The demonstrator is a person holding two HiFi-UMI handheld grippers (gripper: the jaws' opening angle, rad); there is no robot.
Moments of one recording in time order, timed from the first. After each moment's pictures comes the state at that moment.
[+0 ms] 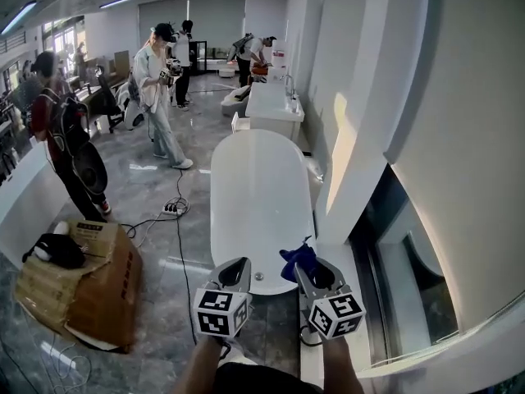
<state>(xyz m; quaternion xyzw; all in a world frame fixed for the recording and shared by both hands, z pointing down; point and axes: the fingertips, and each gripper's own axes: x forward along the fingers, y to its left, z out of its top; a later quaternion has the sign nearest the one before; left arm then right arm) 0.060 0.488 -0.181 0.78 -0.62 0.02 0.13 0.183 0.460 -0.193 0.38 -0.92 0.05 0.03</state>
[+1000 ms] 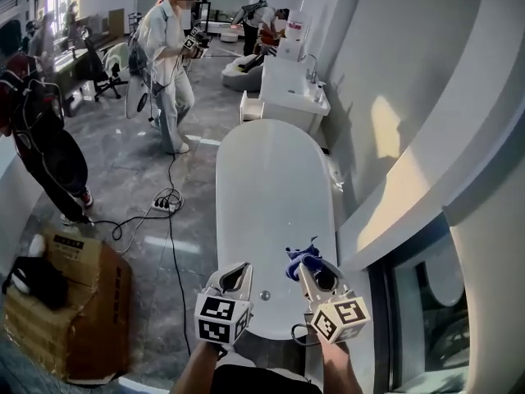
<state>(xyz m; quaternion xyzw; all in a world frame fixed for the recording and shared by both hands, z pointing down) -0.153 0.220 -0.128 0.78 -0.59 0.04 0.20 -0.031 0.182 -0.160 0.40 -0.91 0.07 0.08</state>
